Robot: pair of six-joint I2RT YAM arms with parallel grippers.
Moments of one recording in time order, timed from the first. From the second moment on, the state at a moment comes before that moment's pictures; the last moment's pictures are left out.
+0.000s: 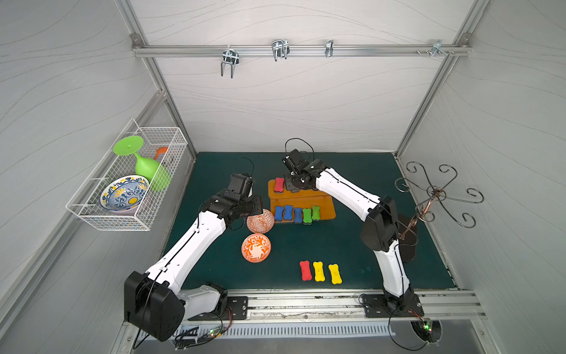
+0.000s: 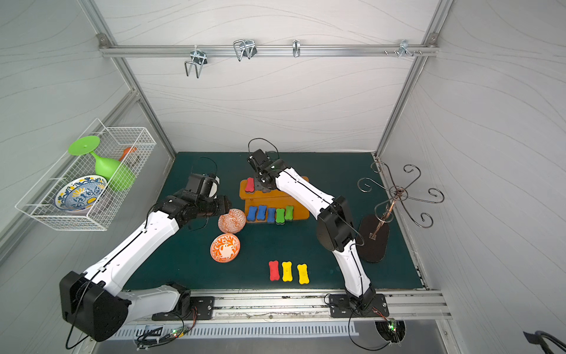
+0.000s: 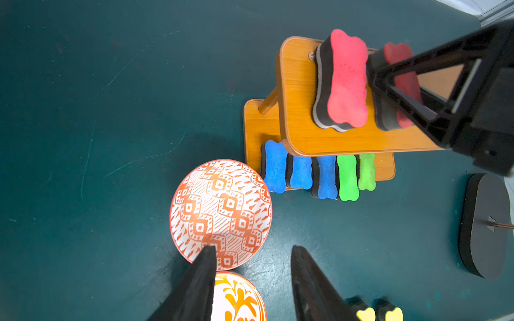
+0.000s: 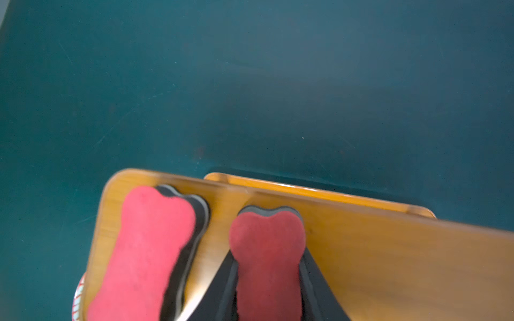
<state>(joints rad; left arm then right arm) -0.36 1.22 1.07 -0.77 0.02 -0.47 0.82 2.13 2.05 -0.91 0.21 0.49</state>
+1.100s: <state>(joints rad) -0.32 1.15 1.05 -0.76 0.04 -0.48 1.28 1.82 1.23 -0.74 0.01 0.93</state>
